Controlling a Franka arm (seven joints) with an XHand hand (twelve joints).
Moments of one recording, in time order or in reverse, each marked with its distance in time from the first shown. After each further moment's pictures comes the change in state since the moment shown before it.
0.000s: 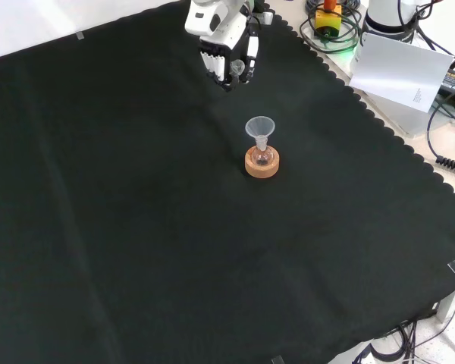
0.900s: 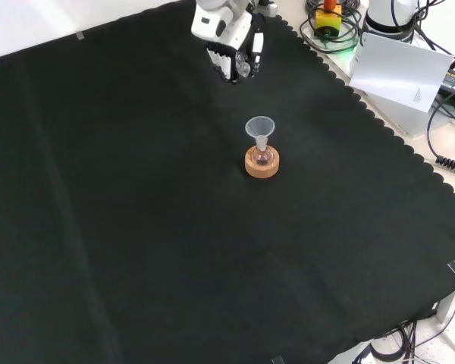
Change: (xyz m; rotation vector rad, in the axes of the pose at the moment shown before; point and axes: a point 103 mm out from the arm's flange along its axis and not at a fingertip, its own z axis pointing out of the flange) arm -0.003 -0.024 0.011 0.166 -0.090 0.055
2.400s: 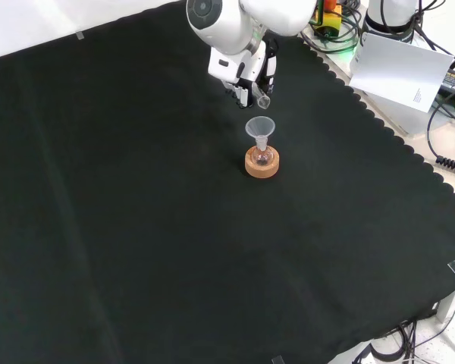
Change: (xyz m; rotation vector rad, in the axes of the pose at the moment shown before) arm 0.051 0.036 -0.008 0.185 -0.188 -0.020
